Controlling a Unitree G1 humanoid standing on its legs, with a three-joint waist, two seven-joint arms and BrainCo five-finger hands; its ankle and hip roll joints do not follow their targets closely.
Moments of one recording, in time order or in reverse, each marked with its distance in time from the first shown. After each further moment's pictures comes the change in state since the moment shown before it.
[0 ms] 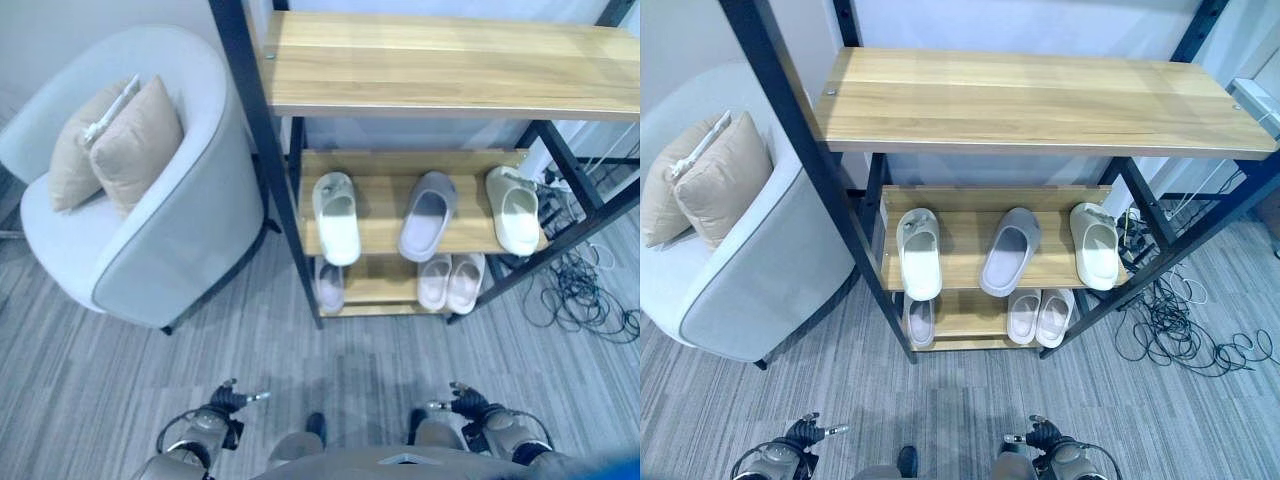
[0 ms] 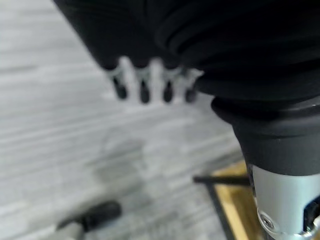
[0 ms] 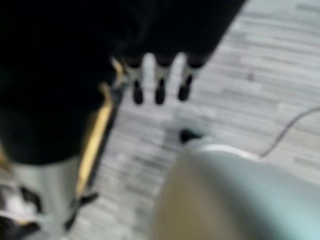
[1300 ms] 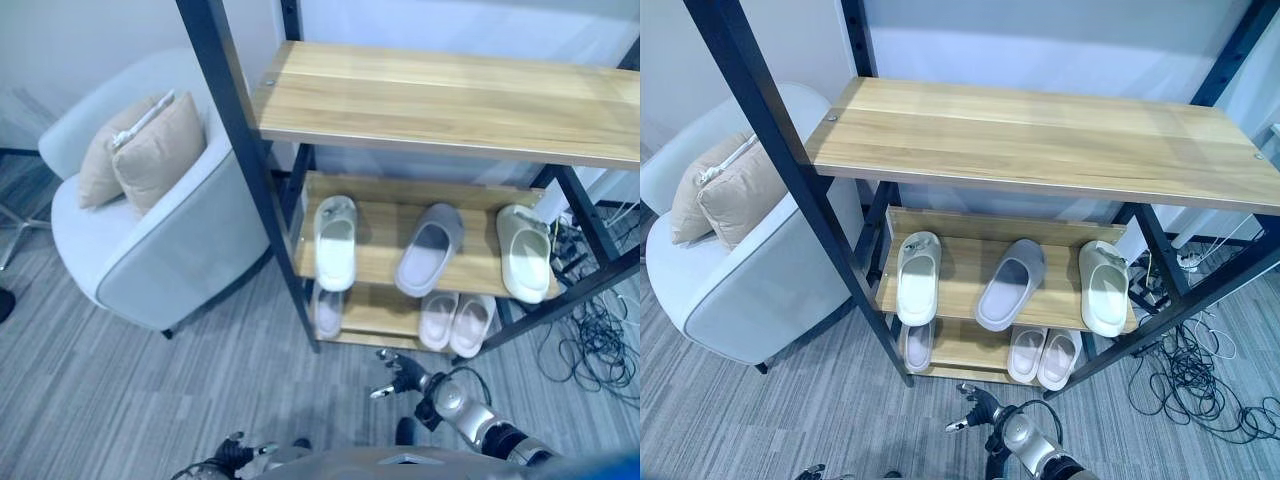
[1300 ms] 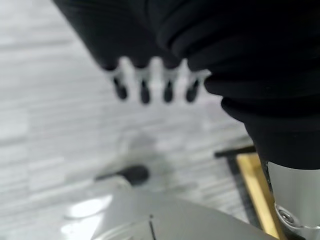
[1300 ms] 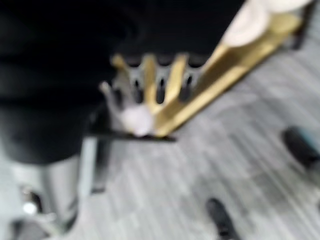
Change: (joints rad) left arm 0.187 -0.047 0.022 -0.022 0.138 -0.017 0.000; right arm -0.054 0.012 0.366 -0.407 -0.129 -0.073 0.111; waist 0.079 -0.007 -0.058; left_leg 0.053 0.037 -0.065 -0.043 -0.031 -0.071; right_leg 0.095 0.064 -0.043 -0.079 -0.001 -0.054
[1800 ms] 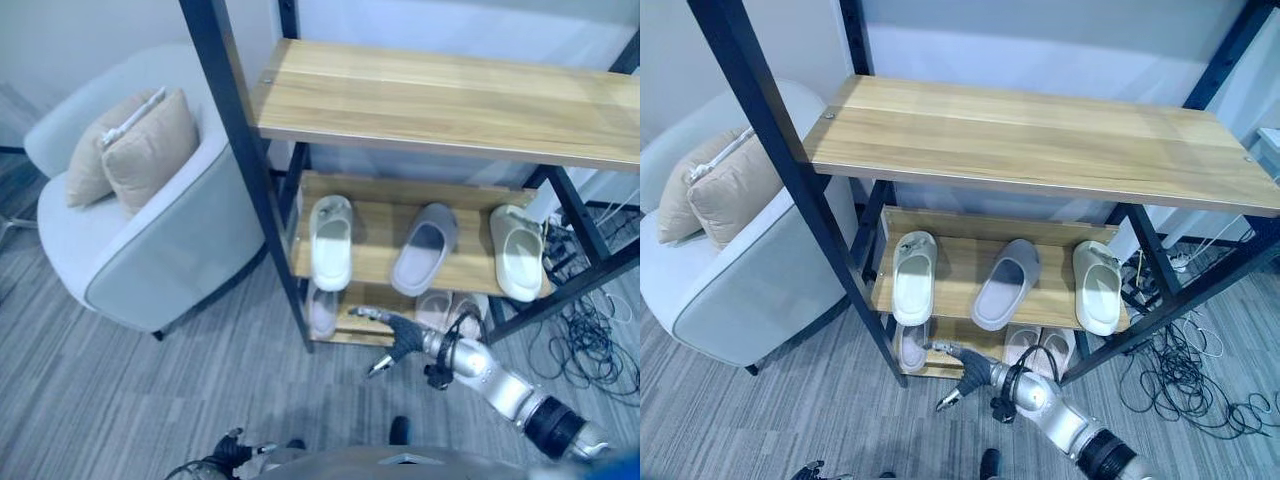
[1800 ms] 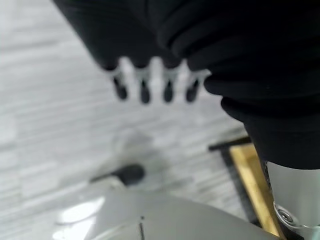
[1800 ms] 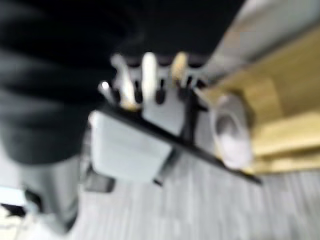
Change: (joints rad) left arm 0.010 0.007 0.006 -0.021 0.042 -0.016 -0.001; right arm 0.007 -0.332 0.002 -0.671 -0.019 -0.088 0.124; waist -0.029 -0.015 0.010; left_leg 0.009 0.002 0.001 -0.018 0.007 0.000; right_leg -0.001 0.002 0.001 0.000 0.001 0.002
